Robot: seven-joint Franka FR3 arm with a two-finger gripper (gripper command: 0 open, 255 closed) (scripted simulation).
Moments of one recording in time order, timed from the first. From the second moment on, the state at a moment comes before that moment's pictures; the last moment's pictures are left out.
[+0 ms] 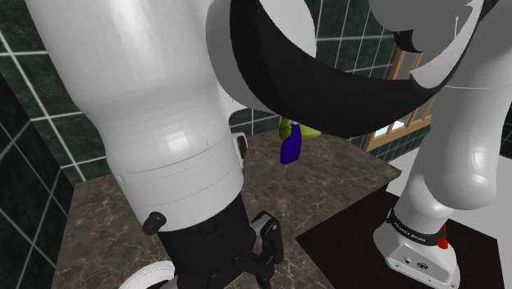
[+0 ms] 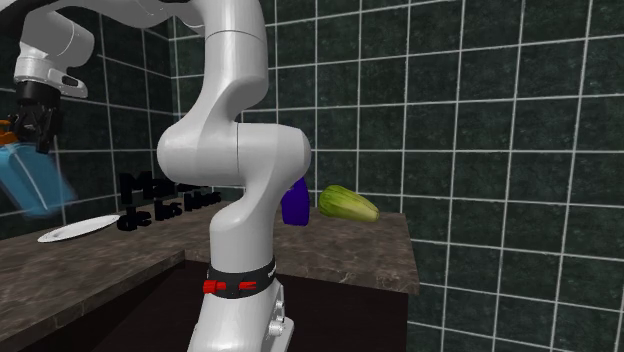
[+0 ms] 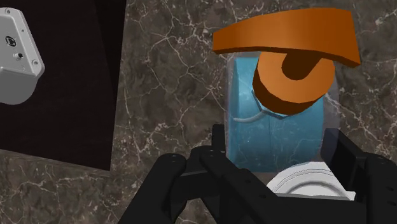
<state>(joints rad) 0.19 0.20 1.04 -1.76 0.08 1.75 1.43</state>
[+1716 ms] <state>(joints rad) 0.25 0.33 0.98 -1.95 -0.03 2.03 1.46</state>
